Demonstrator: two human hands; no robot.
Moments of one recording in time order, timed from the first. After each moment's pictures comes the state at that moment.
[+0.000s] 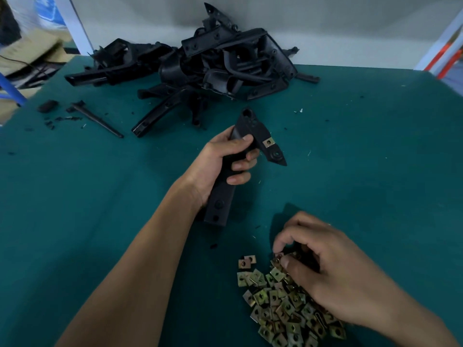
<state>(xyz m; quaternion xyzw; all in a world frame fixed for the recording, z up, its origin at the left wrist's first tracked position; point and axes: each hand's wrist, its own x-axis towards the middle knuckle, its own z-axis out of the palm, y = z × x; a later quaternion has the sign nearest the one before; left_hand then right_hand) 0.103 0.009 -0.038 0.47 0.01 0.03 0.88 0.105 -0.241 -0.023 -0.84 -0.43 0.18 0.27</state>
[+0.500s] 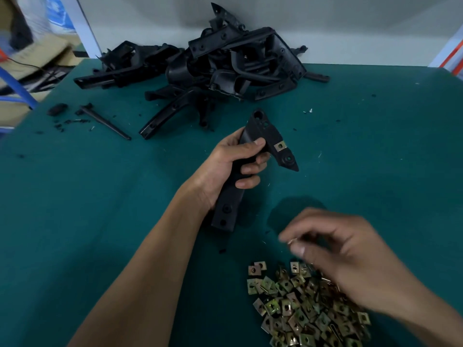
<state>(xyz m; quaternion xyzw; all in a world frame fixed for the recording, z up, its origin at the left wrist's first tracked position) 0.104 0.010 -0.039 0.47 0.00 0.02 0.88 0.124 -0.236 -0.030 -0.76 -0.42 0.23 0.43</state>
